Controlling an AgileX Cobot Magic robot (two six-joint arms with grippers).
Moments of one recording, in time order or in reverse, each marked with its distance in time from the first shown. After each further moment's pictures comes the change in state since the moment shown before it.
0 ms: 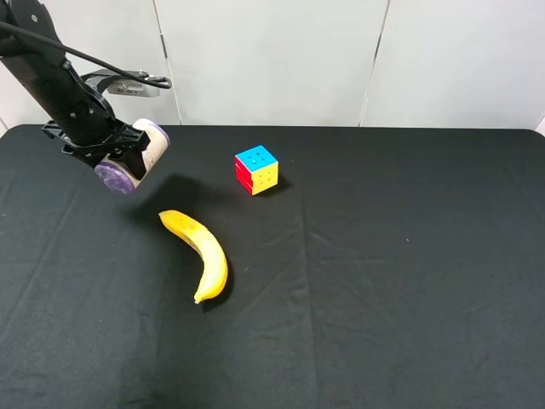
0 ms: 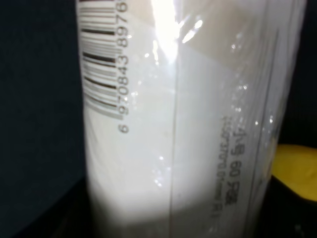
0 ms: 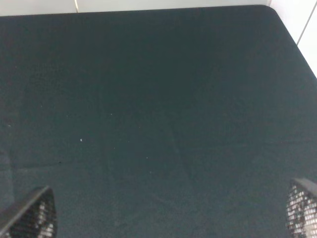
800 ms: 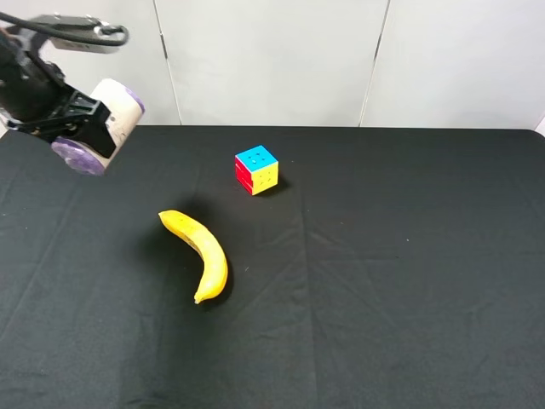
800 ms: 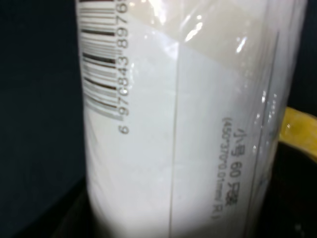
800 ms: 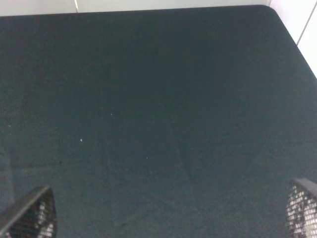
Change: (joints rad) left arm 0.000 -0.309 0.142 -0.004 0.038 0.001; right arm 0.000 0.000 0.000 0.000 0.000 0.000
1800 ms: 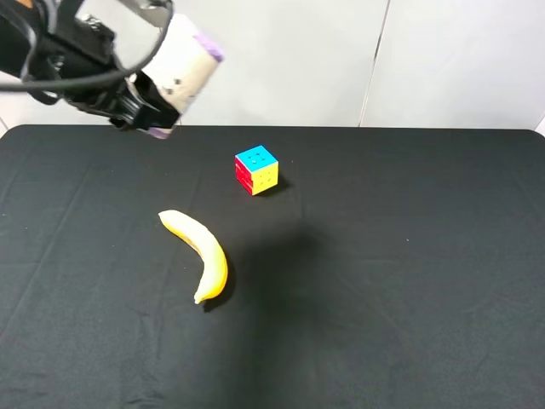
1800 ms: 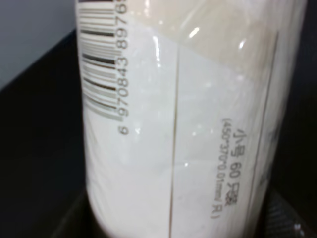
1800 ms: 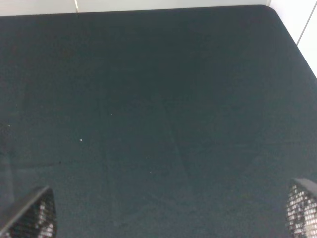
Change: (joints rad) left arm -0.276 -0.260 0.172 -0.034 -0.339 0.199; right arm 0.000 0.000 0.000 0.001 0.000 -0.001
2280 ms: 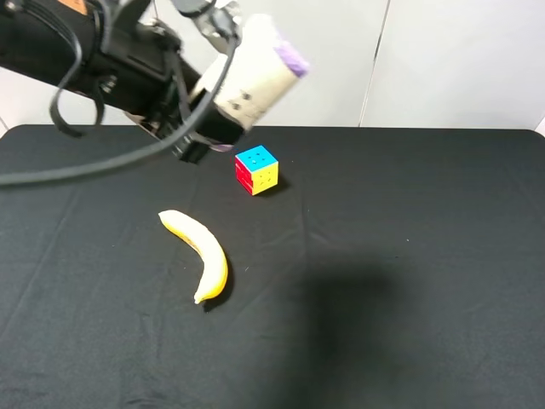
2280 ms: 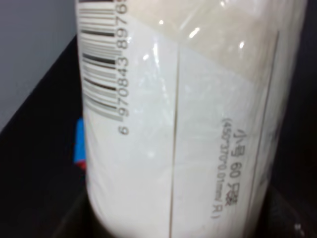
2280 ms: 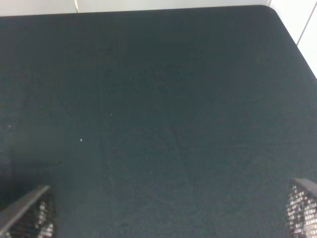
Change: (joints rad) left arm -0.230 0.000 0.000 -0.098 -0.095 0.193; right arm 0.000 0.000 0.000 0.000 0.000 0.000
